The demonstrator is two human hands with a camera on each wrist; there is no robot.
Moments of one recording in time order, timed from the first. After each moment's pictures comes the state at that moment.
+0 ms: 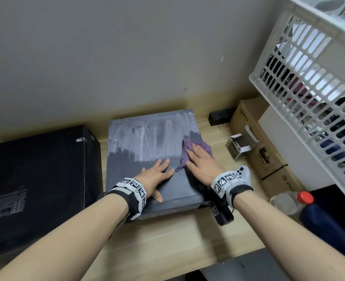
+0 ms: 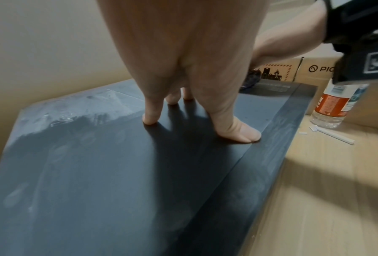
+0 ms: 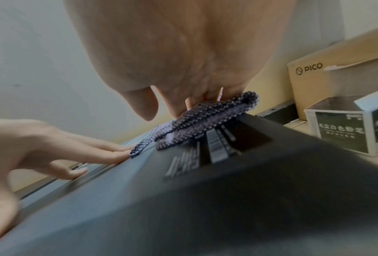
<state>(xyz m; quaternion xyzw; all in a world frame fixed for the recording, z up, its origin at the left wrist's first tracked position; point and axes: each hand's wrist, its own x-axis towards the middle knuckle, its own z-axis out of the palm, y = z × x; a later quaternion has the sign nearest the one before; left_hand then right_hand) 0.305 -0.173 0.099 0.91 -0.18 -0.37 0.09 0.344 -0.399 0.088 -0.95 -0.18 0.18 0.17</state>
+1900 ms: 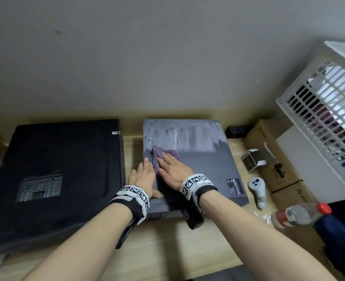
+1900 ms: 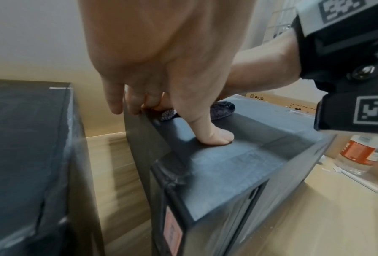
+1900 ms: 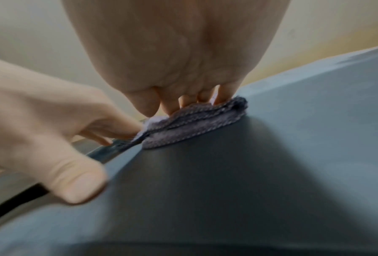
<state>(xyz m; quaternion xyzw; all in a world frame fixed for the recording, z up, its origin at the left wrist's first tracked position) 0.252 -0.052 0.098 0.98 0.01 -0.21 0.05 0.302 -0.188 0.104 -0.94 -0.27 0.19 0.09</state>
